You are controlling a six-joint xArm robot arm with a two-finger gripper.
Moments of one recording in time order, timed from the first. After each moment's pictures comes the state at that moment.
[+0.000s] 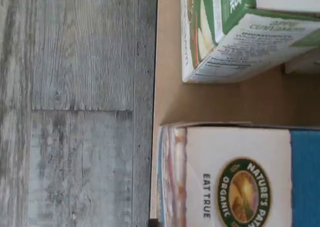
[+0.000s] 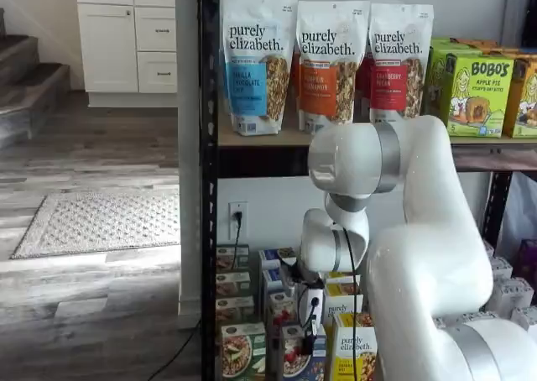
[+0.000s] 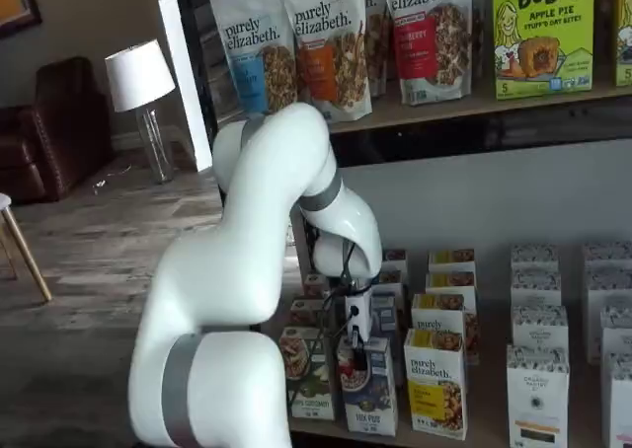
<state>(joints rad) 0.03 0.97 -1.46 0.11 0.49 -1.64</state>
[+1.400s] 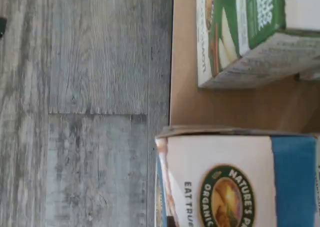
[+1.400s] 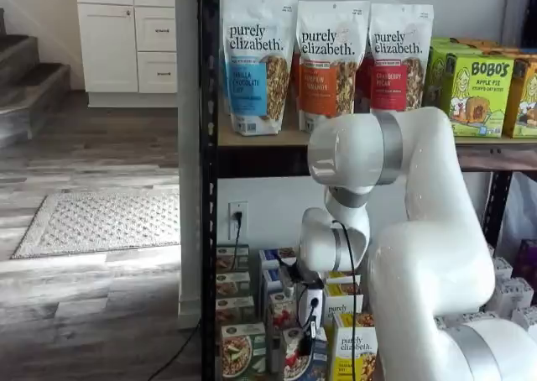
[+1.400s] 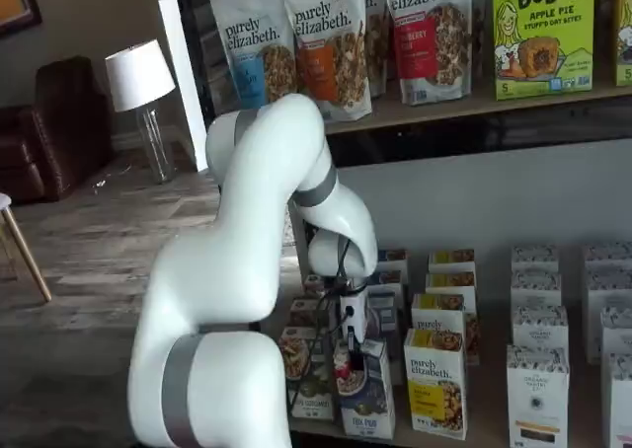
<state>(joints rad) 0.04 0.91 -1.38 0.11 0.48 -1.62</state>
